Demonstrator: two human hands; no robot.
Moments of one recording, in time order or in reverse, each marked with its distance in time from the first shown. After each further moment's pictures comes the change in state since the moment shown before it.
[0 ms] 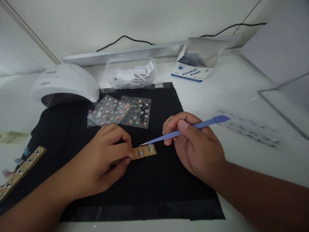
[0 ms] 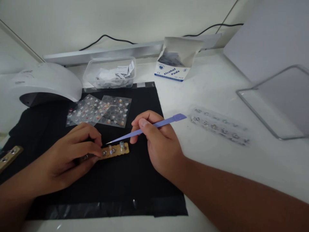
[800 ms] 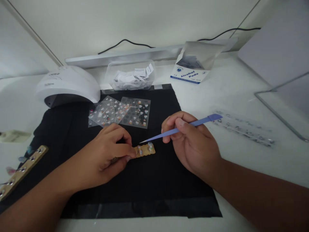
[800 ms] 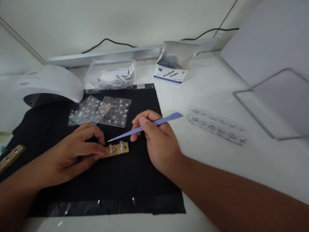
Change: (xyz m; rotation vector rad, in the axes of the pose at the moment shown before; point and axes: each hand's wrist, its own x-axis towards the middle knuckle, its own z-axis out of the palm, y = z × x) left_hand 0.001 -0.007 0.000 0.021 -0.050 0.014; right_hand 0.003 0.002 -0.001 0.052 0.020 0.018
